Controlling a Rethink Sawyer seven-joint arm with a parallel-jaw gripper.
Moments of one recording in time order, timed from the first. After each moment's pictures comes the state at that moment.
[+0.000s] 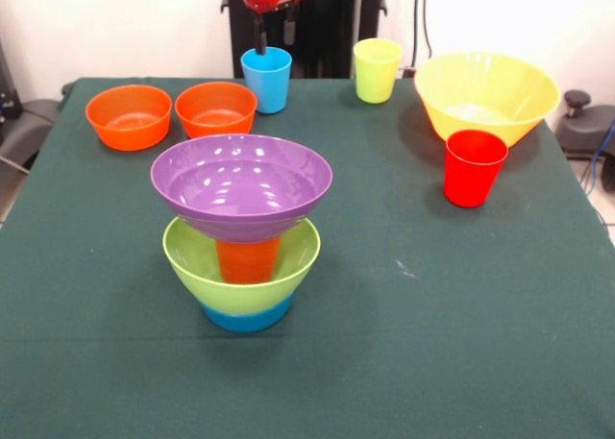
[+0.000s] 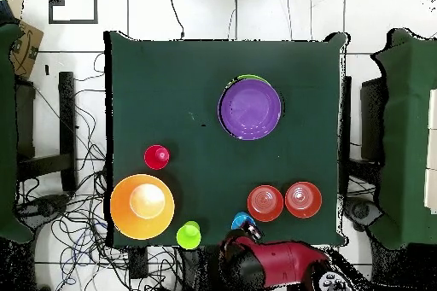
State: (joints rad) arm -0.56 -0.73 0.02 2.26 -0.69 0.07 1.19
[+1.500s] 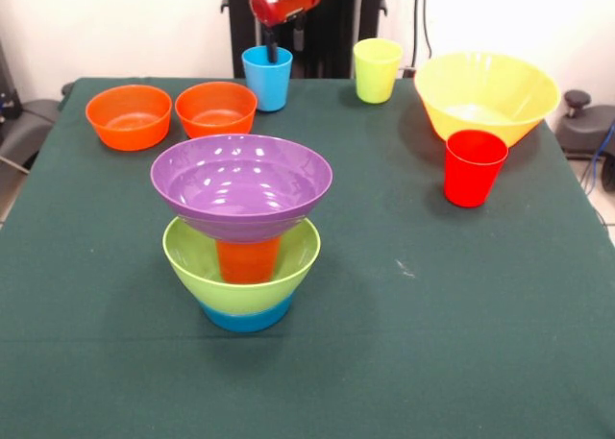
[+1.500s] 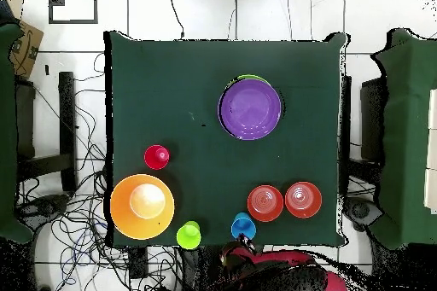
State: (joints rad) arm -0.54 -0.53 -0.07 2.25 -0.72 -0.08 1.19
